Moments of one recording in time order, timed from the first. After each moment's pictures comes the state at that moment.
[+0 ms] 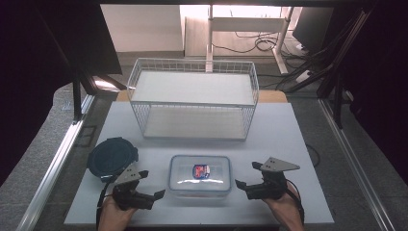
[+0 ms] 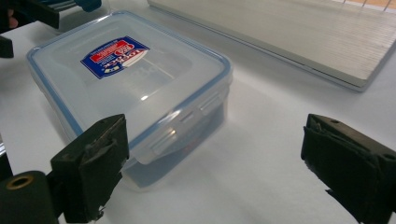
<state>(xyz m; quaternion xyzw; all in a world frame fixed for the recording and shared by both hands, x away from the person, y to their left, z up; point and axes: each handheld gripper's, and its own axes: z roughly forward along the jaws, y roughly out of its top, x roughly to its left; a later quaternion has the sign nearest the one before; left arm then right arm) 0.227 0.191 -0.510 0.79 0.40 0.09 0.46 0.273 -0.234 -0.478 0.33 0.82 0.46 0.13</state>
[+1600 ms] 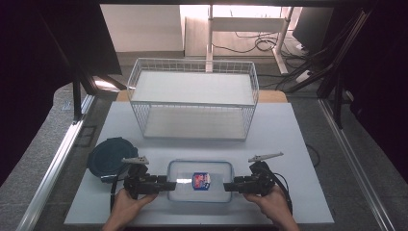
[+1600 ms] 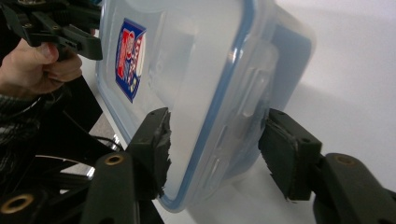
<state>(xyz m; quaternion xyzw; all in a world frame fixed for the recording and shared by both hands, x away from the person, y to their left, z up) 0.254 0.180 -0.513 0.75 0.43 -0.12 0.50 0.287 -0.211 -0.483 0.41 0.80 0.41 -0.11</state>
